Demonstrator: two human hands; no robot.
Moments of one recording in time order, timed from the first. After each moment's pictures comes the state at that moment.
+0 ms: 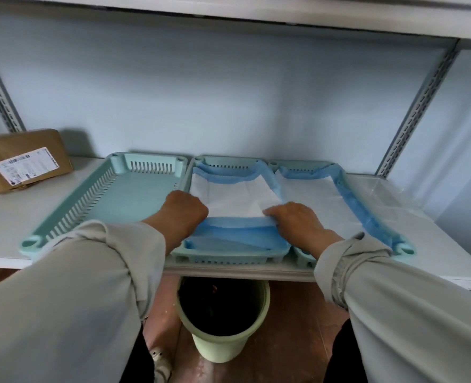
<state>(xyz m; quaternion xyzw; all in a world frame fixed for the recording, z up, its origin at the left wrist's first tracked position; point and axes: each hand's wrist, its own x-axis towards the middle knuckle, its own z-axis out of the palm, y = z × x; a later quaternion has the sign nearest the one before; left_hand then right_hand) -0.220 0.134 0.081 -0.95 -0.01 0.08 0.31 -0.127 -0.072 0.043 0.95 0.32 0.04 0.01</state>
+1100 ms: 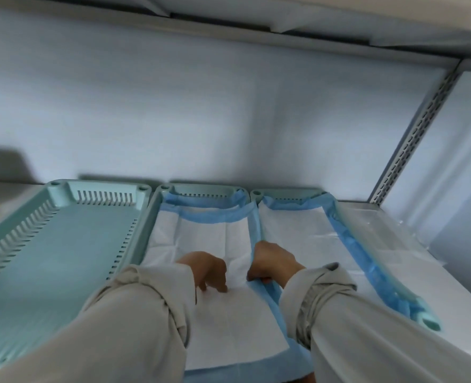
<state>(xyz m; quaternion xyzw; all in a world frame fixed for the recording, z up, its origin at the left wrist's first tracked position) -0.058 0.100 0.018 -0.90 -0.12 0.36 -0.20 -0.018 -0.026 0.022 0.97 0.12 -0.18 -0.10</state>
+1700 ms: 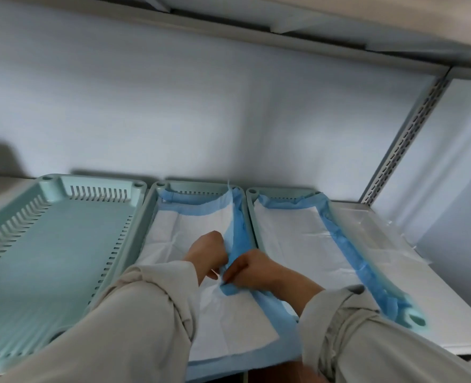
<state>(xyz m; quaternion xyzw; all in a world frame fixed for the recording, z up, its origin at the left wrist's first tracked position) -0.047 0.100 0.012 -0.89 -0.20 0.14 -0.39 -0.047 -0.025 0.017 0.90 0.18 -0.25 -0.31</state>
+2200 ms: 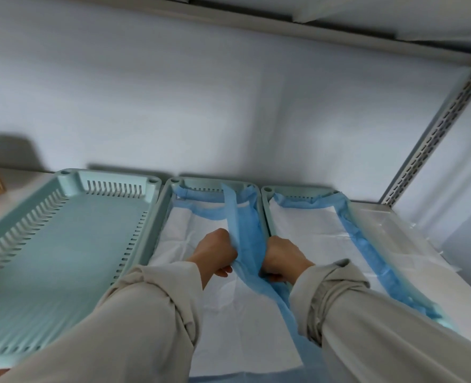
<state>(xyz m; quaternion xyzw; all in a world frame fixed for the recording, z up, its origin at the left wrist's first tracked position) -0.047 0.115 0.006 -0.88 -0.22 0.09 -0.41 -0.010 -0.014 0.010 0.98 0.09 -0.16 -0.12</state>
